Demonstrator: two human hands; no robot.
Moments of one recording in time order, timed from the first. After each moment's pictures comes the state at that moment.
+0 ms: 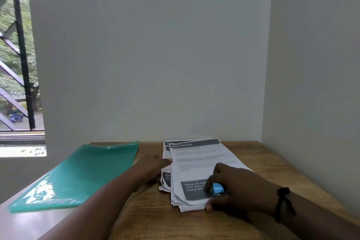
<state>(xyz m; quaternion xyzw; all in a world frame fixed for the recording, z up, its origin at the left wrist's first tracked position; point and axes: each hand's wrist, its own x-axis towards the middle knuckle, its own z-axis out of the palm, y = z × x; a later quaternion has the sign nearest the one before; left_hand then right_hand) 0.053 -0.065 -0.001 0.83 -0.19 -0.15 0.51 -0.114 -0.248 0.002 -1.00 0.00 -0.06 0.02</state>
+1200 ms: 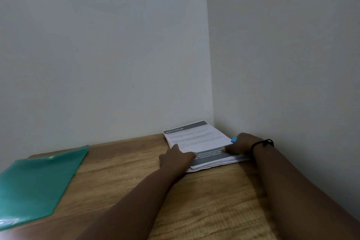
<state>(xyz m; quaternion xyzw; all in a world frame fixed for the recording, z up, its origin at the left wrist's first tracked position) -0.038 -0.246 -0.031 0.89 -0.30 -0.07 0.35 -0.155 -0.438 -0.012 -0.88 0.42 -0.09 0.18</state>
